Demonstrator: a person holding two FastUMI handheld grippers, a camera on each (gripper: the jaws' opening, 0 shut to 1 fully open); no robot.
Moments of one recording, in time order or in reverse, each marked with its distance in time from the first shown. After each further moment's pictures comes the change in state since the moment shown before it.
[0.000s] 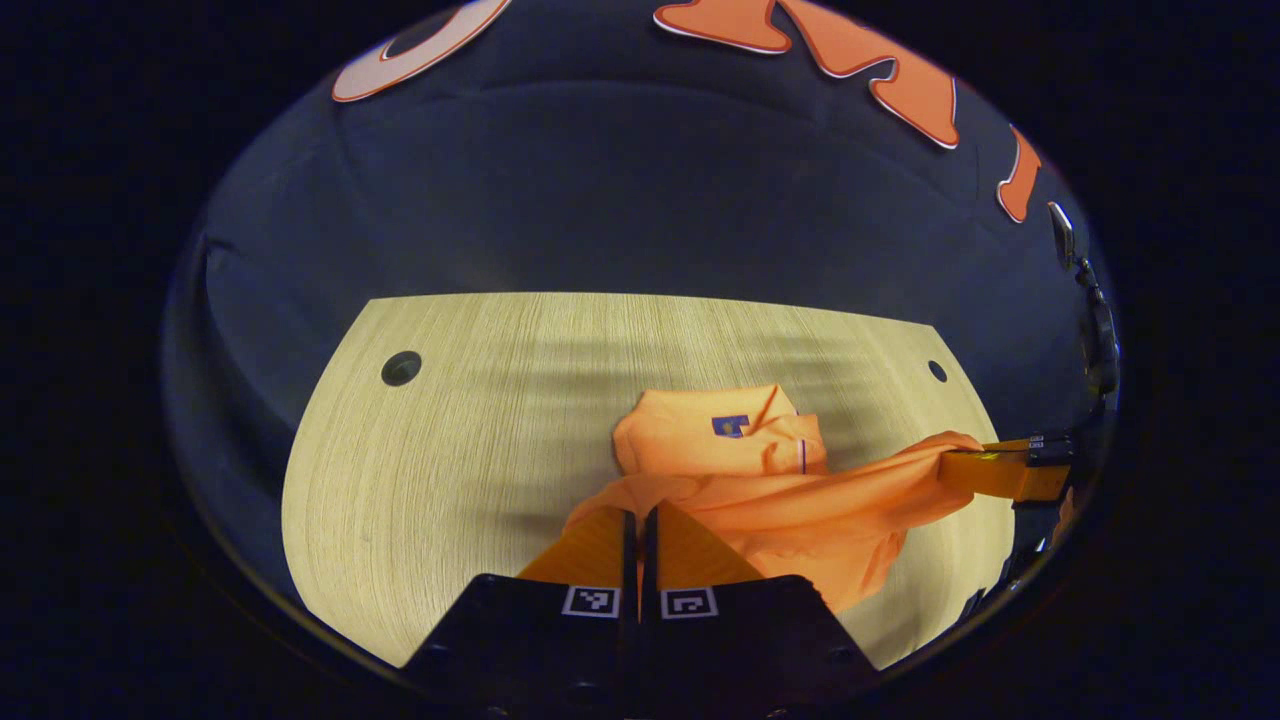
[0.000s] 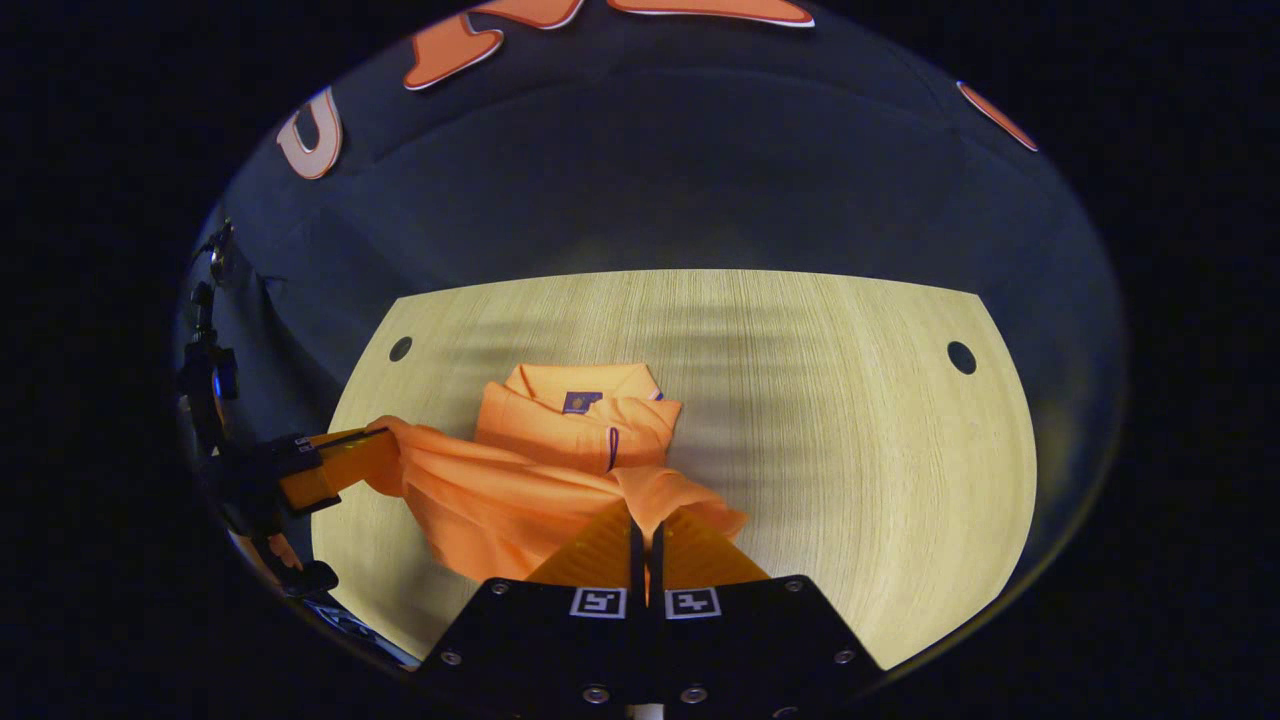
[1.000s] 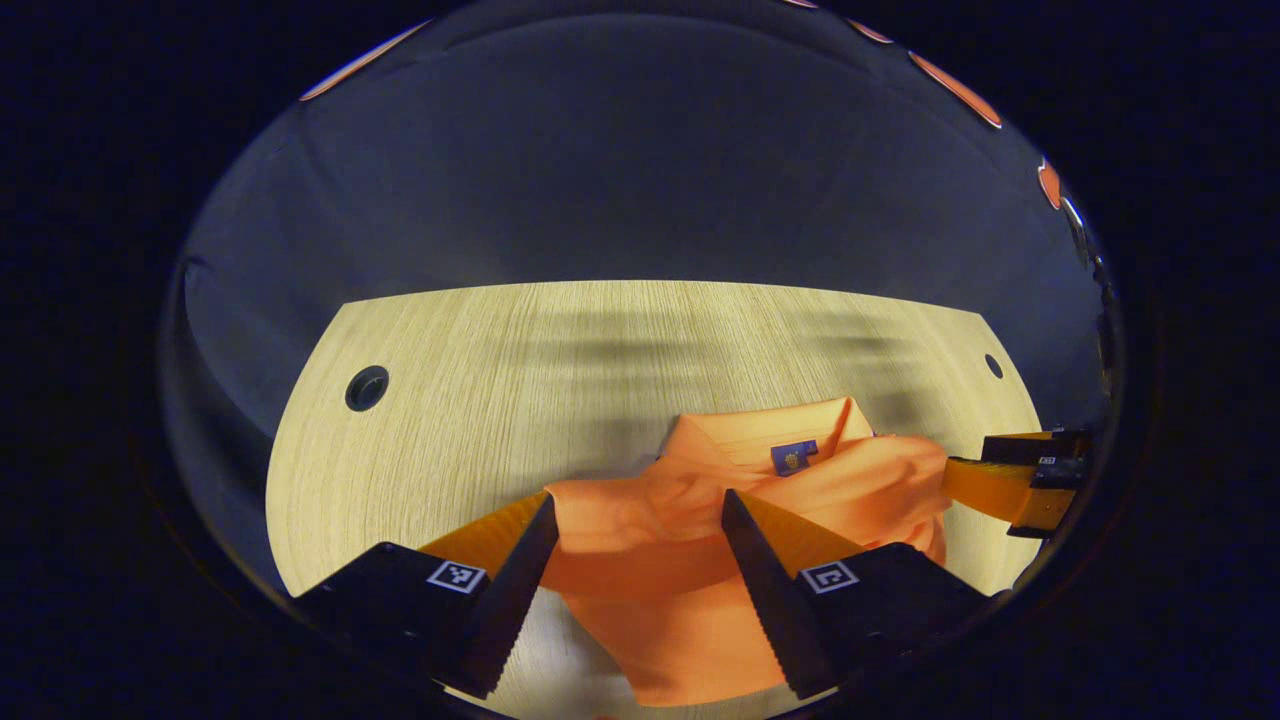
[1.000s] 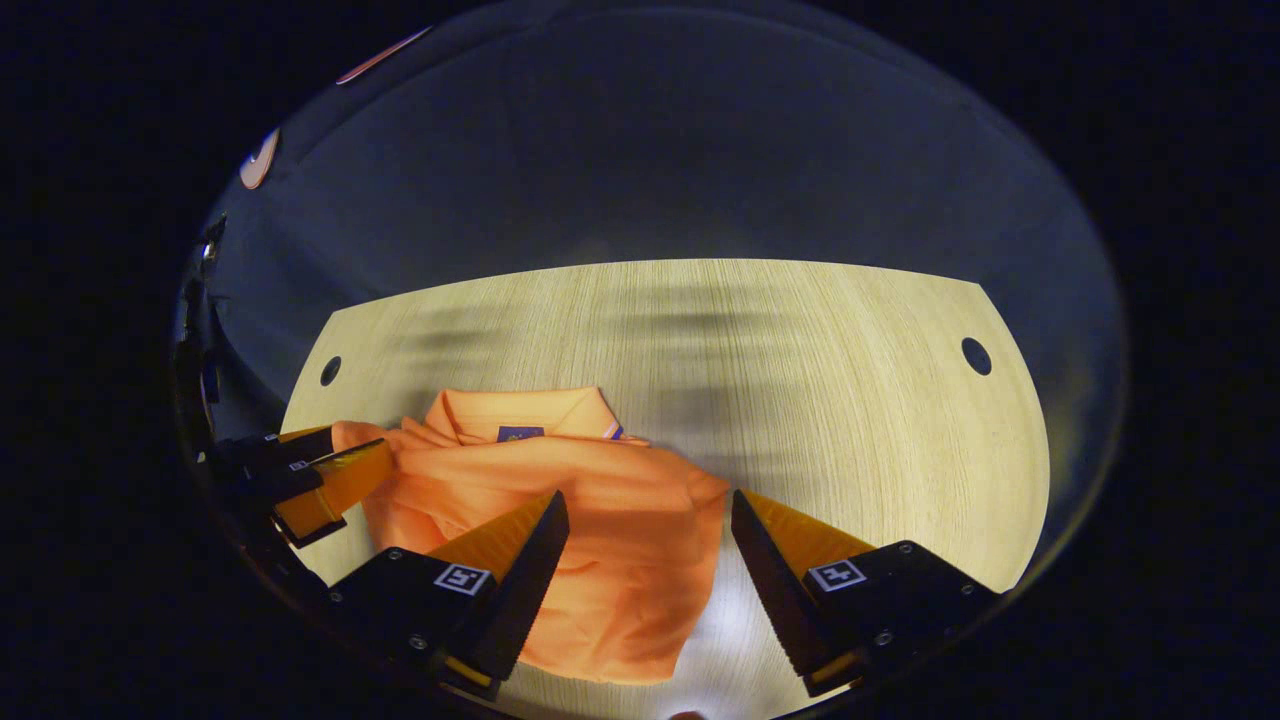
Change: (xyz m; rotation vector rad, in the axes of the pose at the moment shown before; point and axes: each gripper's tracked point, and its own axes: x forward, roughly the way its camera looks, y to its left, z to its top) left arm 0.063 0.024 0.010 0.014 0.029 0.054; right arm 0.065 -0.022 0.010 0.031 -0.002 -0.104
